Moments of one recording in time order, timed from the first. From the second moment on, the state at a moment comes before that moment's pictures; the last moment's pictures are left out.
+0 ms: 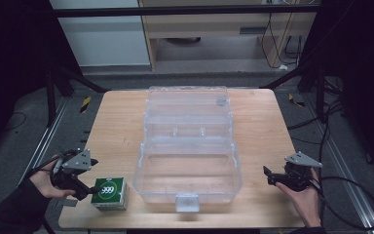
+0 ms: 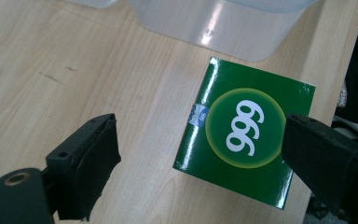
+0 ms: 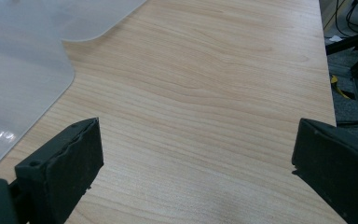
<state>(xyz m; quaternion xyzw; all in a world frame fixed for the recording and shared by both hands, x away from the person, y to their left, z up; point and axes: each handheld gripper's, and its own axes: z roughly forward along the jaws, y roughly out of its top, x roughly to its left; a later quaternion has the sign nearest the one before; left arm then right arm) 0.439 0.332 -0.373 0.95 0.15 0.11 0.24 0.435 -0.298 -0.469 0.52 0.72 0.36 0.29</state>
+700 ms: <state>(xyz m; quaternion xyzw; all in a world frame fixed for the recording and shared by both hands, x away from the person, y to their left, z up) 0.433 0.310 -0.393 0.97 0.11 0.08 0.18 0.435 -0.298 -0.472 0.51 0.73 0.35 0.28</state>
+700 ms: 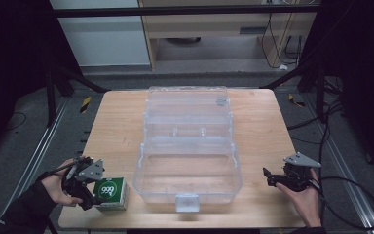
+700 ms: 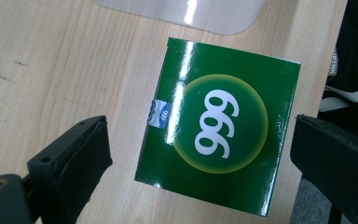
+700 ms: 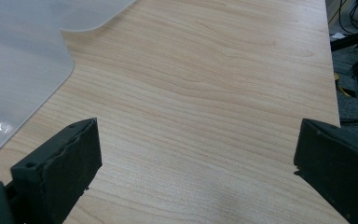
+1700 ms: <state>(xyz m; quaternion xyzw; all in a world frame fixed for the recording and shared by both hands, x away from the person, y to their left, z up) 0.442 0.291 -0.430 0.99 0.09 0.04 0.14 0.437 -0.294 -0.477 0.50 0.74 0.34 0.28</state>
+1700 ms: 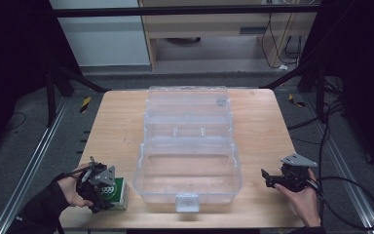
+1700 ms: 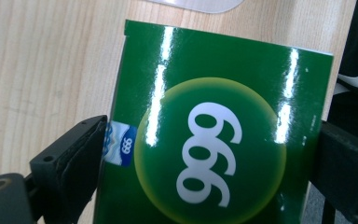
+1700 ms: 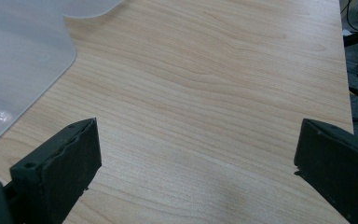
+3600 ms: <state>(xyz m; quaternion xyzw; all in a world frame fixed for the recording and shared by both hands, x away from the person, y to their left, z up) 0.438 0.290 -0.359 0.98 0.10 0.07 0.16 0.437 -0.292 -0.478 0.50 0.75 0.34 0.27</state>
